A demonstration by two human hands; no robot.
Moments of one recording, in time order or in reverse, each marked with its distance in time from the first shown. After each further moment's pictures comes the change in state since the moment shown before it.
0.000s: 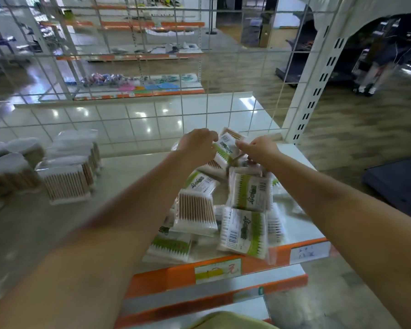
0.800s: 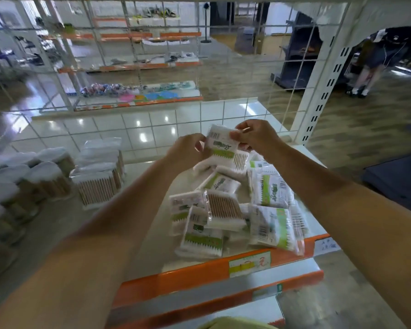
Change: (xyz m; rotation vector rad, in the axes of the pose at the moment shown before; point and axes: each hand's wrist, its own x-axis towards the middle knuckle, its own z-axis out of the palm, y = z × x) left_hand -0.043 -0.062 -0.030 -0.438 -0.004 -0.043; right_hand -0.037 -0.061 0.006 0.435 0.027 -0.278
